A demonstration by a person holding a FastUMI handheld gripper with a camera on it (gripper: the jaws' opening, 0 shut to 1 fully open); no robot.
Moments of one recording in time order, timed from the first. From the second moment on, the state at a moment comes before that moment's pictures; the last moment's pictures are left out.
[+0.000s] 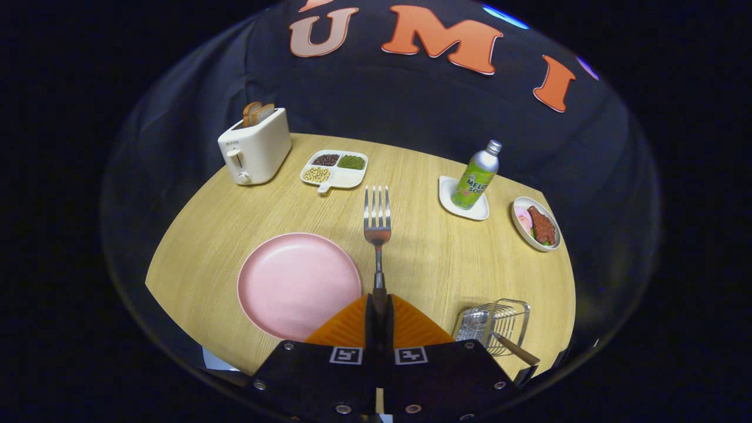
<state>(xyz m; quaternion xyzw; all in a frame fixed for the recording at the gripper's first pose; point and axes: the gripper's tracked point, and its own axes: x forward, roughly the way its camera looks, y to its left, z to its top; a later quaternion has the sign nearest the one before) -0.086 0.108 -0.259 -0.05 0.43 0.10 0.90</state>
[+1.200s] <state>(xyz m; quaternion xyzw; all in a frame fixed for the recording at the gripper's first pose) -0.163 -0.070 -0.277 -0.12 0.63 0.06 0.76</state>
